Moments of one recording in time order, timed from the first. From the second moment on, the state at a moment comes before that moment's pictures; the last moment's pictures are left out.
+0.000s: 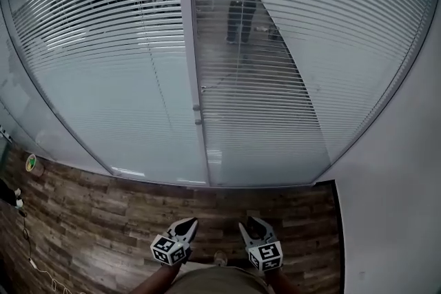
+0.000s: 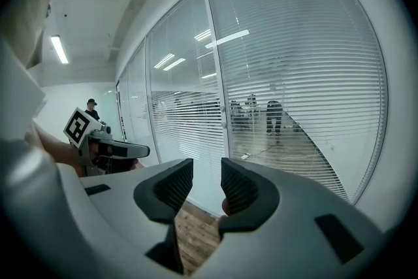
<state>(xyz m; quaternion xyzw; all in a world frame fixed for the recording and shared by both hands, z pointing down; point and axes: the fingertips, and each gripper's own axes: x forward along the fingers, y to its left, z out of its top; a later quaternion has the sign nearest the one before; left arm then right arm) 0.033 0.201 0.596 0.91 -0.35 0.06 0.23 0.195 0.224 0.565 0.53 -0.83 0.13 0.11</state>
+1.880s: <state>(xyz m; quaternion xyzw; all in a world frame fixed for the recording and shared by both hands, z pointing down) -0.010 0.199 0.607 0.88 -0.41 0.03 0.22 0.151 0.186 0.553 0.38 -0.89 0.07 0.23</state>
